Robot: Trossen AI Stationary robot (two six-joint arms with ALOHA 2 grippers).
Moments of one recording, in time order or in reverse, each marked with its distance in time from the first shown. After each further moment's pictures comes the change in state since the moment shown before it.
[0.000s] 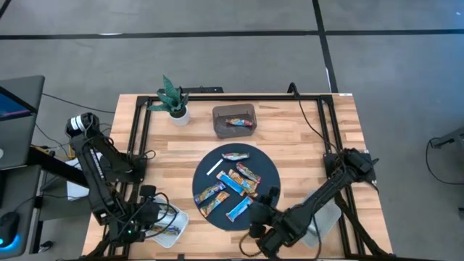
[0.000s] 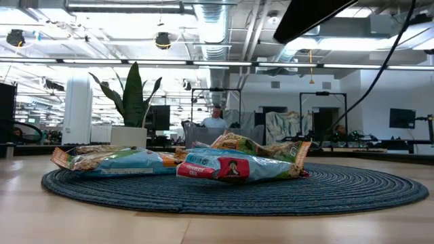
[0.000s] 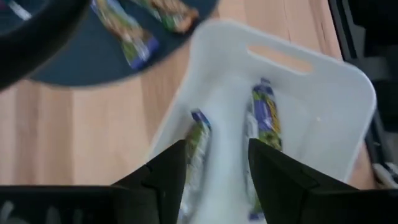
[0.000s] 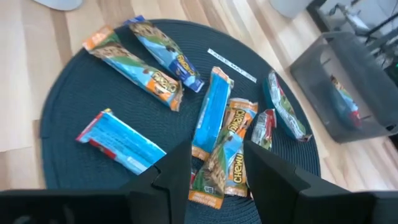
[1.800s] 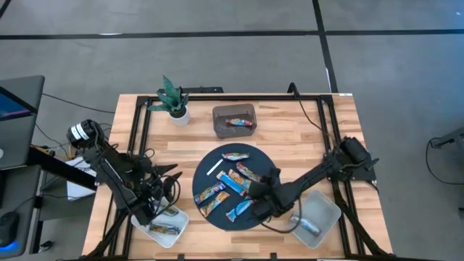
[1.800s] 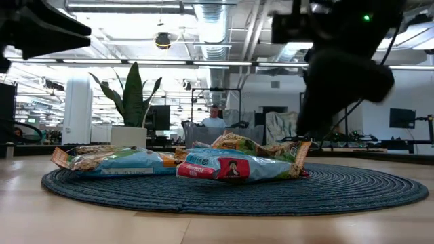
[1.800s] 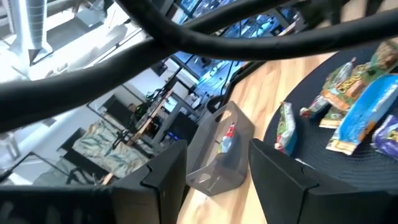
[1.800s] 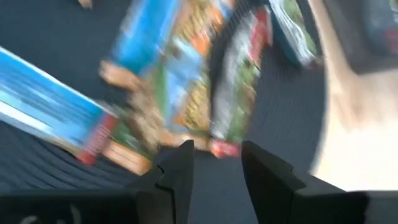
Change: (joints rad) left arm 0.180 0.126 -0.274 -0.235 -1.074 -0.155; right arm -0.198 -0.087 -0.317 0.124 -0.239 -0.072
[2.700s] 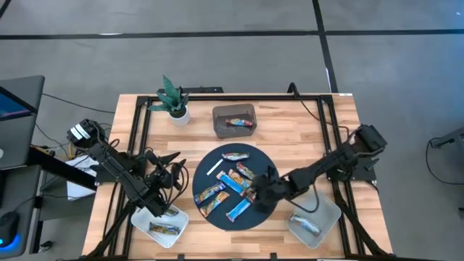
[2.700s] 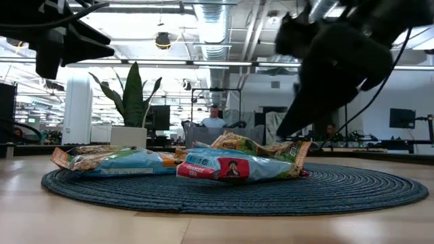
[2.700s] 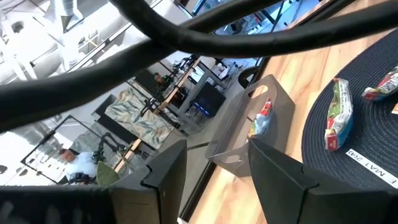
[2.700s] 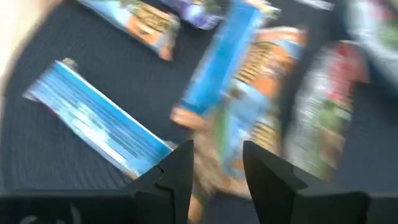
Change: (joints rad) left arm 0.189 -0.001 0.028 0.010 -0.003 0.038; right arm -0.085 -0.192 -0.397 0.738 -0.239 -0.234
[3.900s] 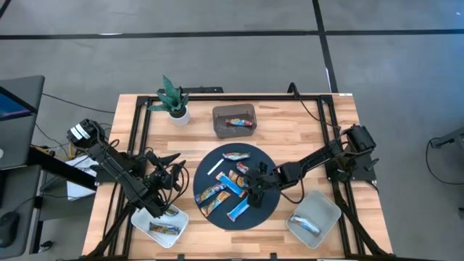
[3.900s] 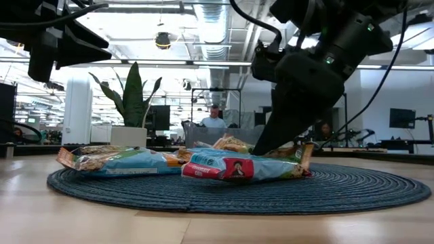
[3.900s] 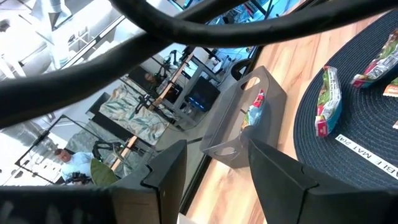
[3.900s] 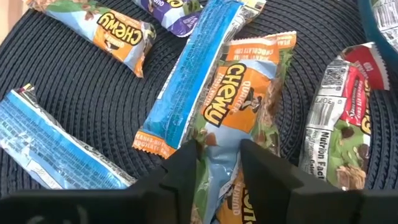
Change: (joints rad) left arm -0.017 0.000 0.000 0.000 0.046 0.025; right arm -0.108 0.081 0.008 0.092 -0.125 -0.034
